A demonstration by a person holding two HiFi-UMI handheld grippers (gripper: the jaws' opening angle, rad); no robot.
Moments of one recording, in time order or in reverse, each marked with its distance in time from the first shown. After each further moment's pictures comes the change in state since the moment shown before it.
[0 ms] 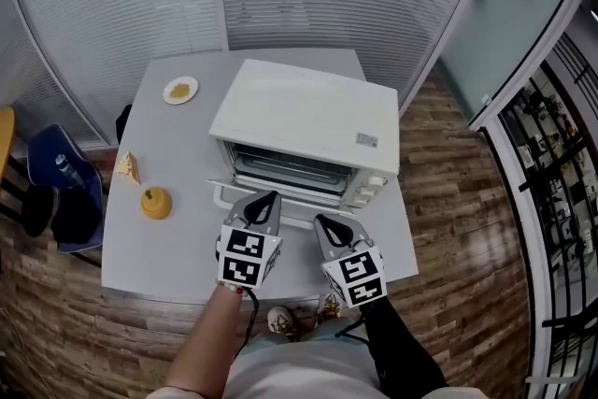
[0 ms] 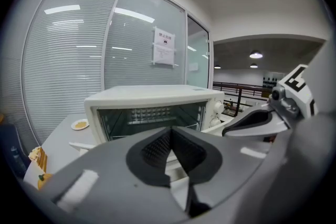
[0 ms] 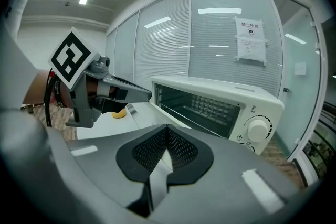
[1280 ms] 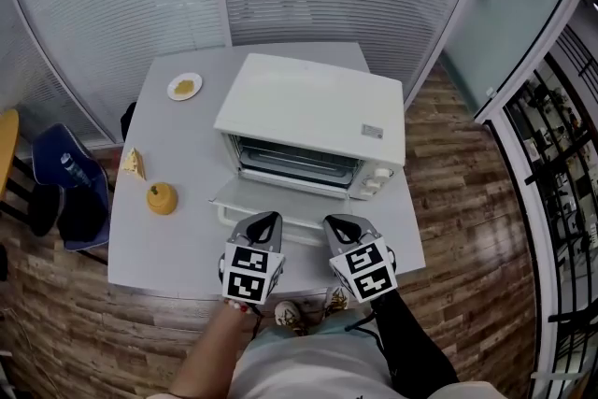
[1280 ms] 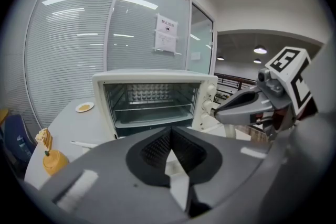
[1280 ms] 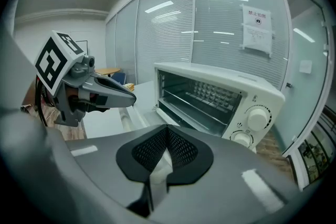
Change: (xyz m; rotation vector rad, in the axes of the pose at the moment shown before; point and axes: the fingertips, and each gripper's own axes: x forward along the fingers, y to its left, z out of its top) left arm -0.031 -0.016 -0.053 -0.043 0.148 0.000; right arm -0.008 0.005 -0.020 -0.015 0.172 0.029
